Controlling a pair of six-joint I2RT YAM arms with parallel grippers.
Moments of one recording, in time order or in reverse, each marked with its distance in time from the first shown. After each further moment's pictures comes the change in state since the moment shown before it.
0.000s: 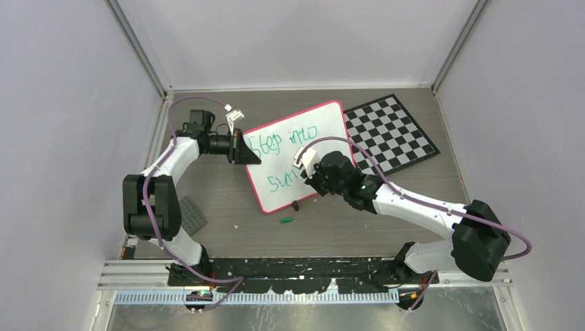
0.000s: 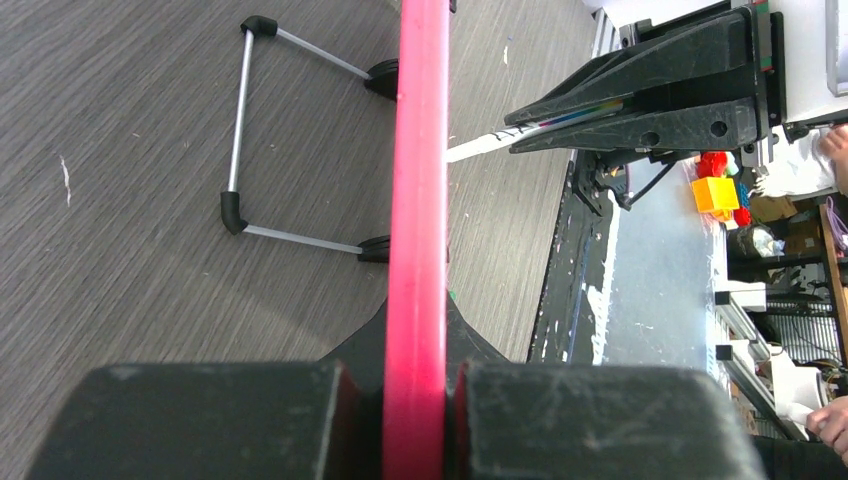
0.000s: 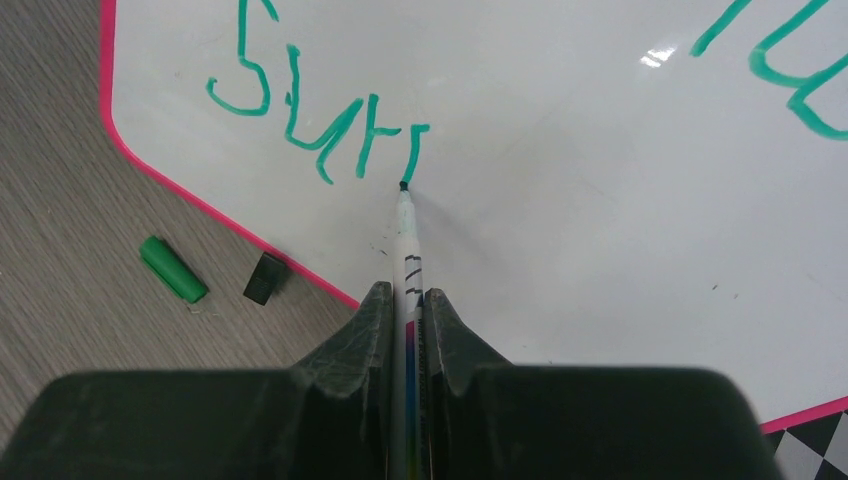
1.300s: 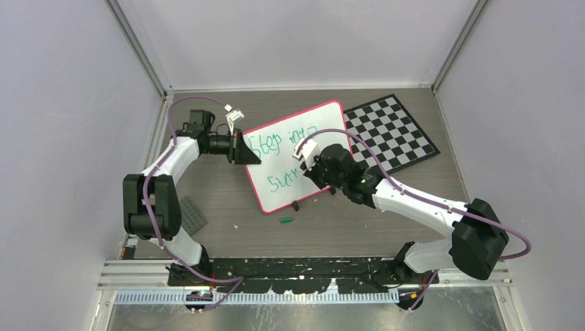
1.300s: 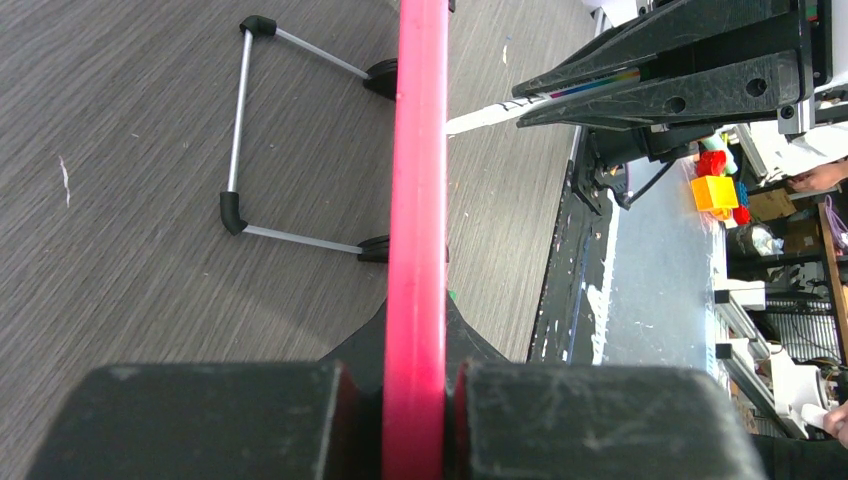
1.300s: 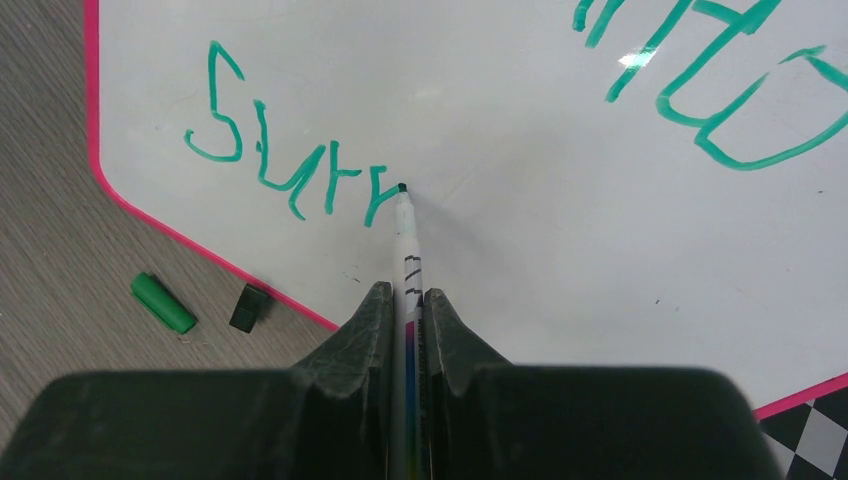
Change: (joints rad) left arm 0.001 0.004 0.003 -0.008 0.004 0.012; right arm -0.023 0.017 0.065 -0.028 0.010 0.018
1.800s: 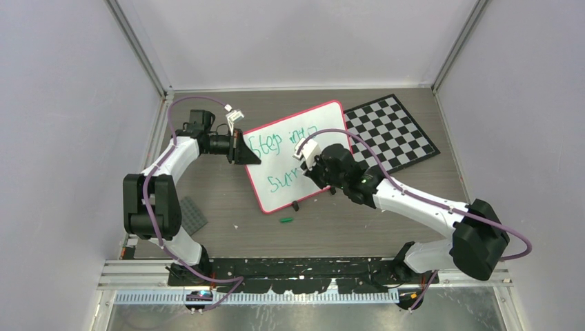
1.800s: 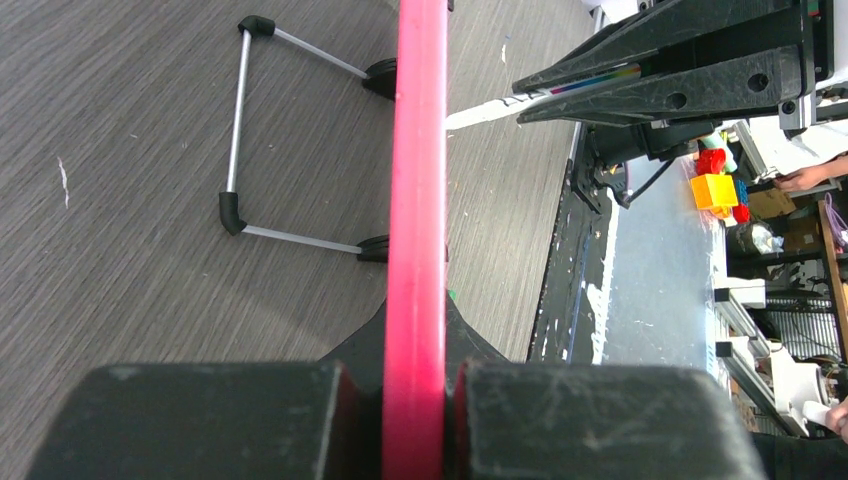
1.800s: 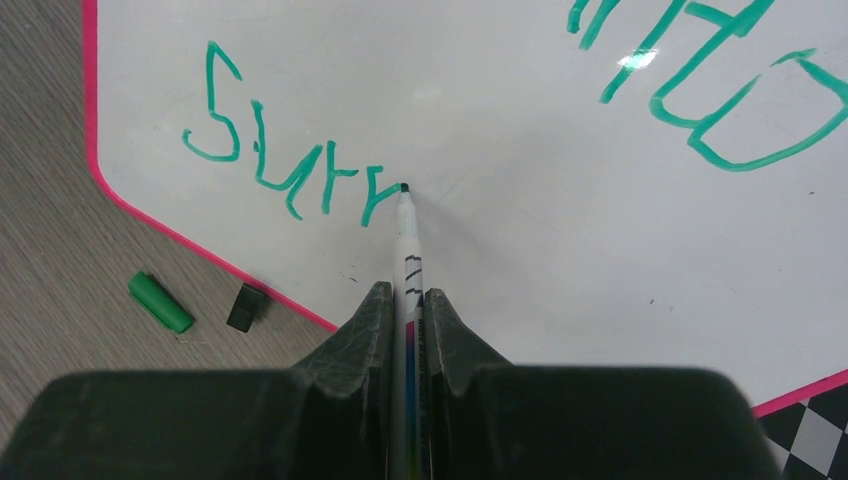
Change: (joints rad) left arm 0.000 0.002 0.003 -0.008 0.002 0.008; right arm -0.001 -0.002 0.000 -0.001 -0.003 -0.004
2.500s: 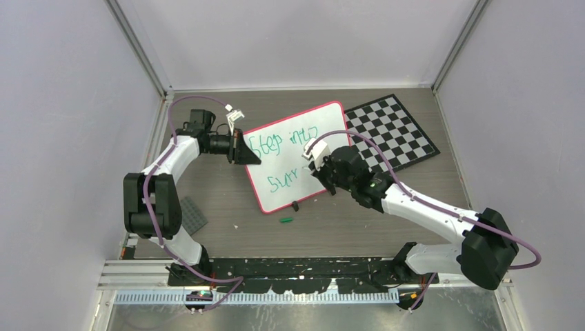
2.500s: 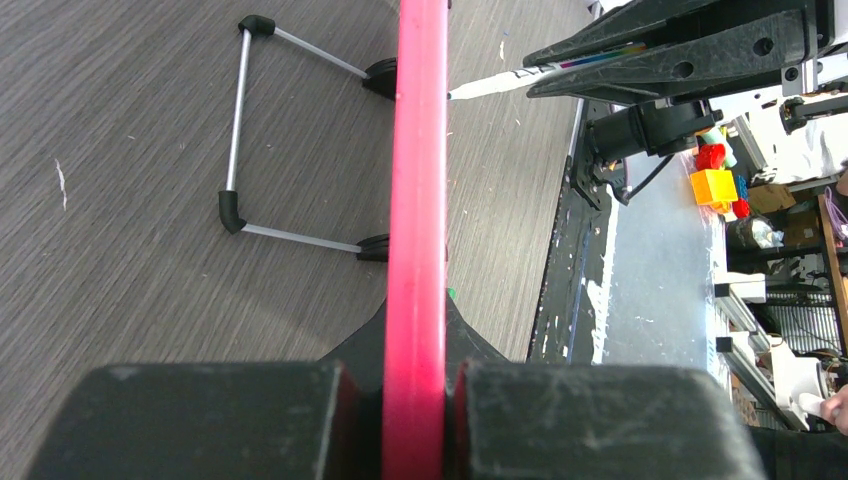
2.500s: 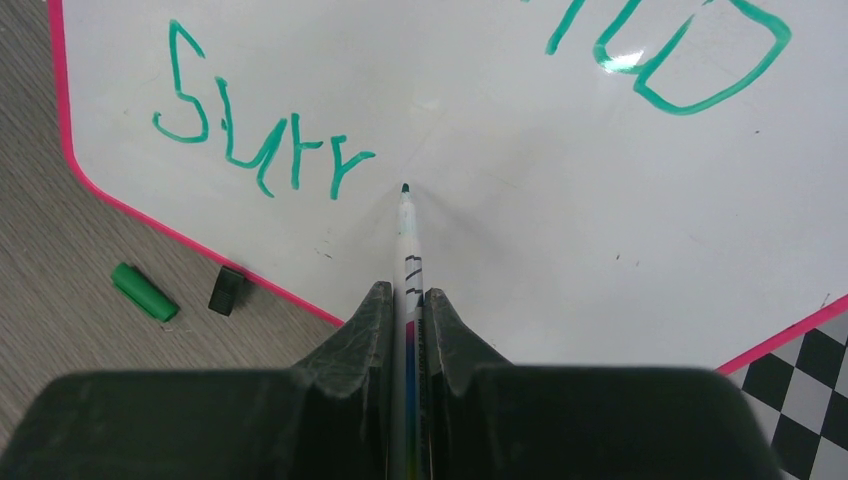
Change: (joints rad) left arm -0.001 0.008 0.012 -0.023 0.005 0.023; right arm -0.028 -0.086 -0.068 0.016 0.010 0.017
